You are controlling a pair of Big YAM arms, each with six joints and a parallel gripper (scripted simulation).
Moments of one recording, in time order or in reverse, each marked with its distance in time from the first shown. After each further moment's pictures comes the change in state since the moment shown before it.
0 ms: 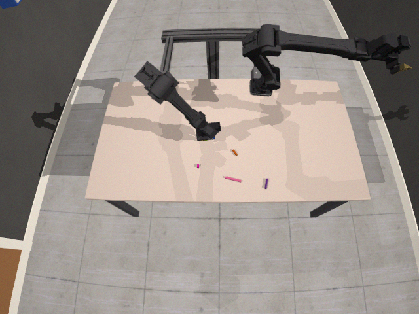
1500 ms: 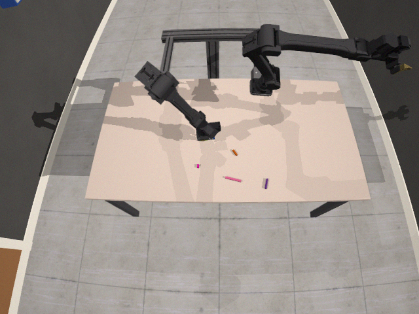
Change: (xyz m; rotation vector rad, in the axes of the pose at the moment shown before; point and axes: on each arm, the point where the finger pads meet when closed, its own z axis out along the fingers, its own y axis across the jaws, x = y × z) left arm 0.000 0.000 0.000 0.000 0.000 0.000; right arm -0.001 0.001 0.000 -0.001 0.000 0.000
